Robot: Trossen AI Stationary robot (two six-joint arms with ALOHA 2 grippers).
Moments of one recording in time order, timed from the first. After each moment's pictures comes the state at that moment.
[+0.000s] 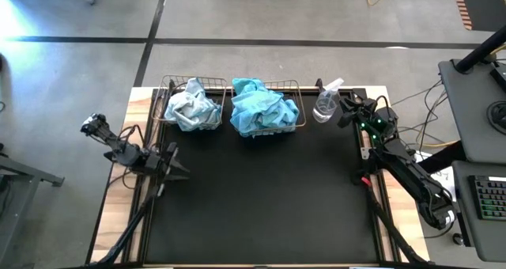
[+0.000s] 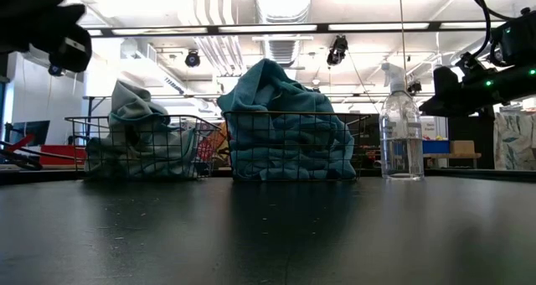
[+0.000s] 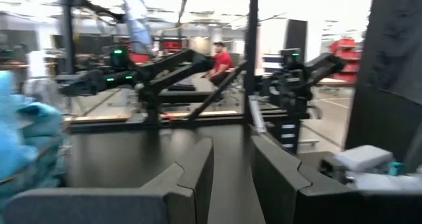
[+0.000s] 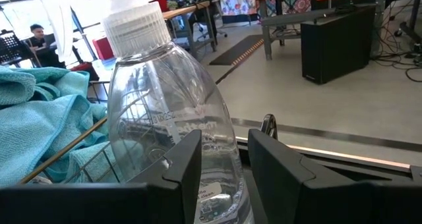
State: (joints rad) left arm -0.64 0.01 0.01 0.14 -0.42 0.01; right arm -1.22 0.42 0.01 0.26 -0.26 0.18
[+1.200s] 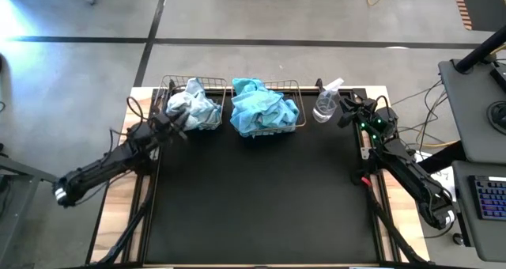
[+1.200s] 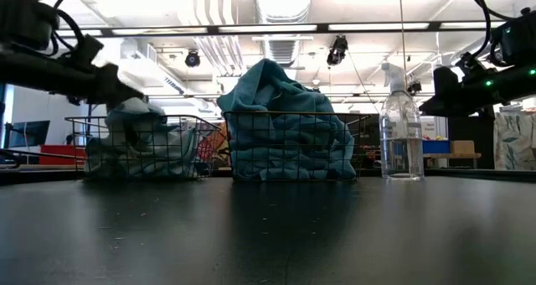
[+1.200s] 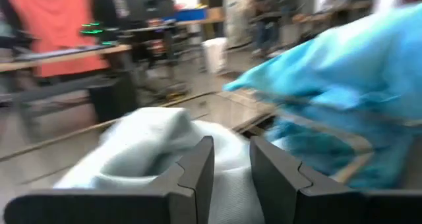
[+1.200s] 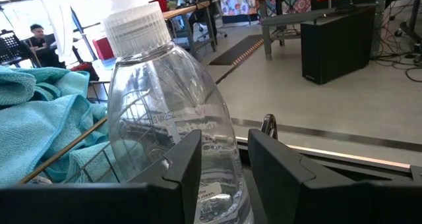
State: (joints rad) left arm 0.57 0.10 0.01 0.06 -0.28 0.07; right arm -1.22 0.42 0.01 0.26 -0.26 0.18
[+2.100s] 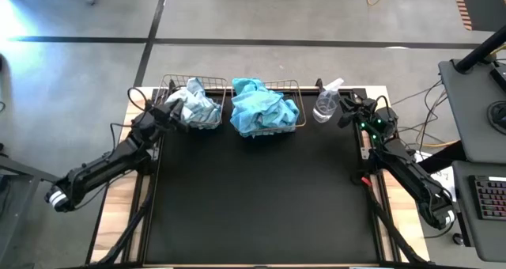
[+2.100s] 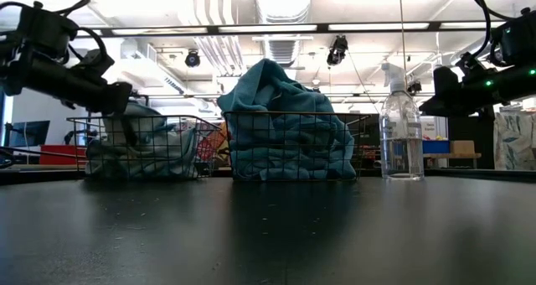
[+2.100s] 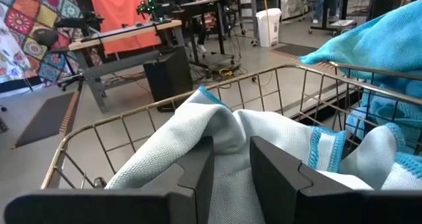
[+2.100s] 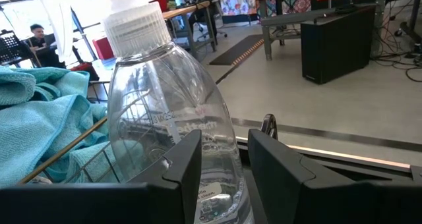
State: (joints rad) left arm 0.81 0.40 0.03 0.26 -0.28 0.14; right arm -1.22 0.42 0.01 0.26 -0.26 0.18
